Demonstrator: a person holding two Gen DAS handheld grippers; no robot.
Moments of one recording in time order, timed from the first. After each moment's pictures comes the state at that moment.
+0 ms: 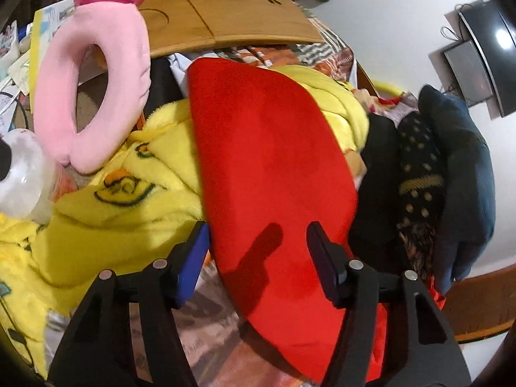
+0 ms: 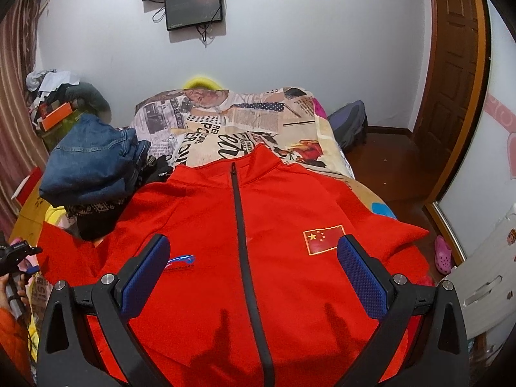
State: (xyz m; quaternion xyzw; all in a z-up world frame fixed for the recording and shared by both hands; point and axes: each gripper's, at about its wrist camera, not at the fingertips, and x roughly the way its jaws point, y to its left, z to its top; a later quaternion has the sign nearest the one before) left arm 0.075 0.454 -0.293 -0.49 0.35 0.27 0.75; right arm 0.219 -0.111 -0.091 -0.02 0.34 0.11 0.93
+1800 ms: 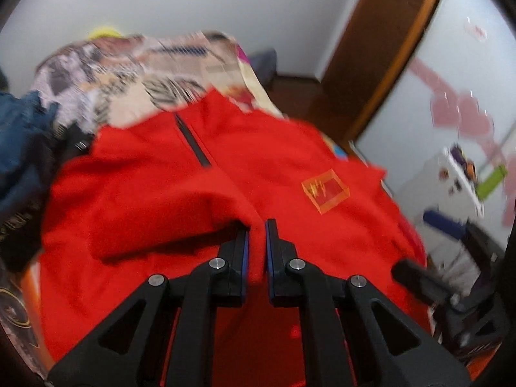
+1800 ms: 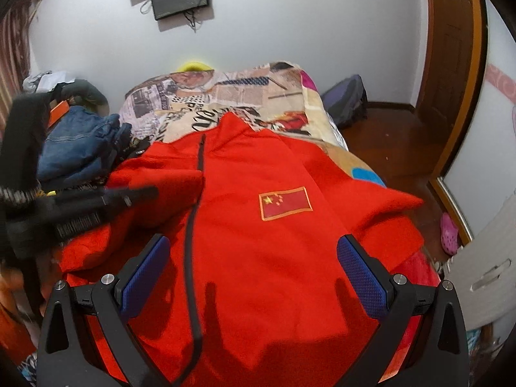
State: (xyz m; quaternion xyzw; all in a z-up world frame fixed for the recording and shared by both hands) left arm 0.263 -0.037 -0.152 -0.06 0.46 -0.18 0.87; right arm 0.224 -0.175 -0.128 0.01 0.39 0.12 0.91
